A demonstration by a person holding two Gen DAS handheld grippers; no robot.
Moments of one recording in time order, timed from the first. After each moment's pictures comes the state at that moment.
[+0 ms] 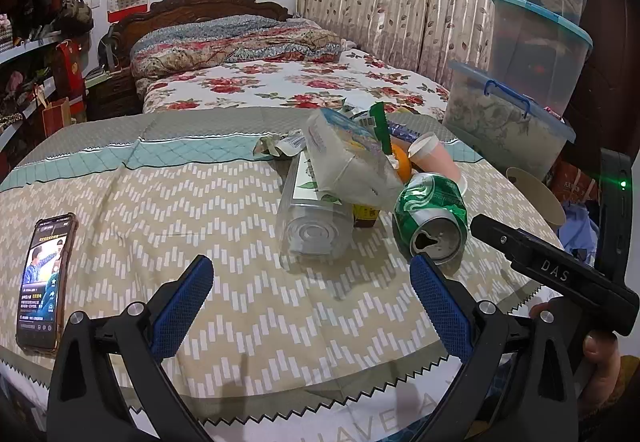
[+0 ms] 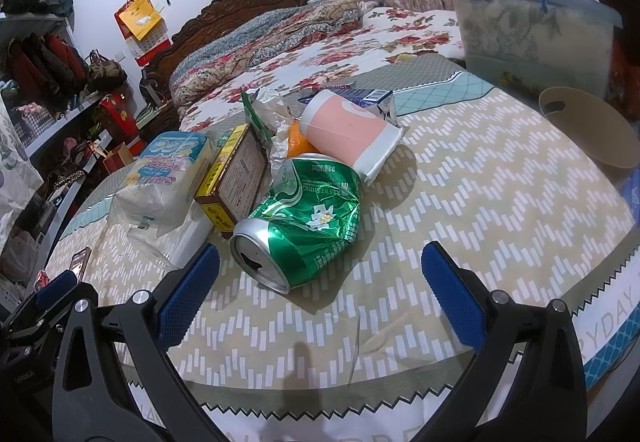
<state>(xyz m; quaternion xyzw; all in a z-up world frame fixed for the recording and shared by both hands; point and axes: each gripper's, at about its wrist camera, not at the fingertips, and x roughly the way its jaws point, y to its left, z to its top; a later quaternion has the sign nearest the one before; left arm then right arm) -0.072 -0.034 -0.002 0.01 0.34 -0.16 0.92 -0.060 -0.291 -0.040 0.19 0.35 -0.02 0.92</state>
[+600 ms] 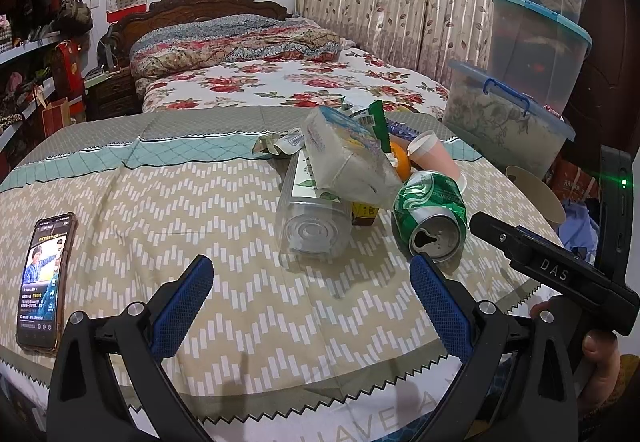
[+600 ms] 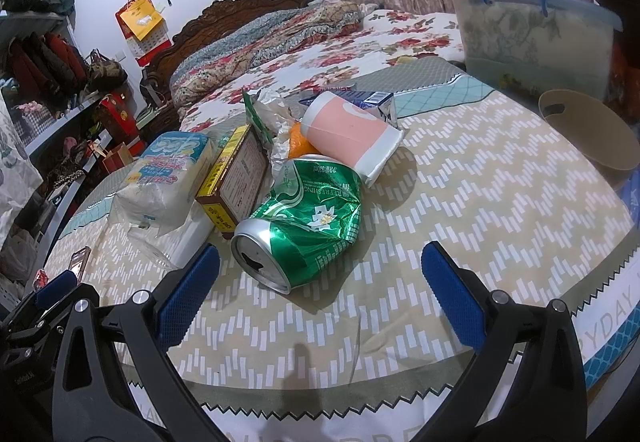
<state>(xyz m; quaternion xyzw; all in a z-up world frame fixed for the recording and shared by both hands) -0.073 -0.034 -0.002 0.01 0.35 -0.16 0.92 -0.061 -0.291 -0.040 0.19 0.34 -0.02 0.92</state>
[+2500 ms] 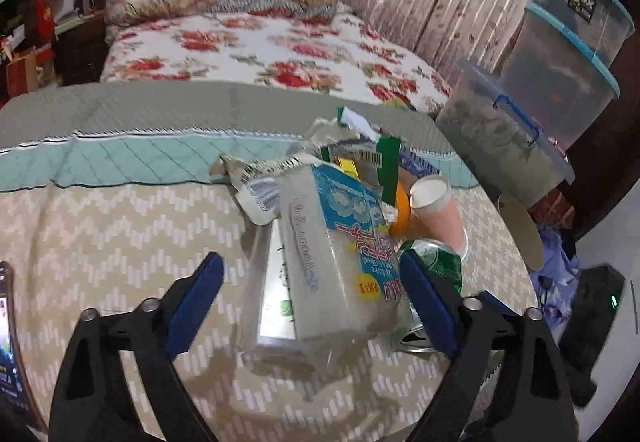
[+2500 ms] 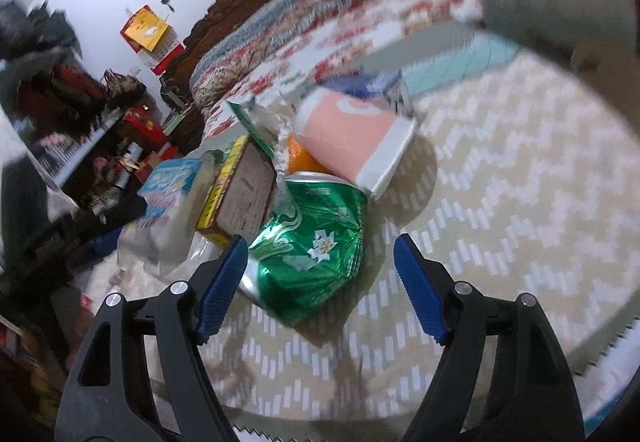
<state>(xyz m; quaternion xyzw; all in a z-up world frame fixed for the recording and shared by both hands) 0.053 -0.061 0.005 -0.05 0.44 -0.21 0.87 -0.015 -0.335 -0.060 0.30 0.38 0.06 0.87</state>
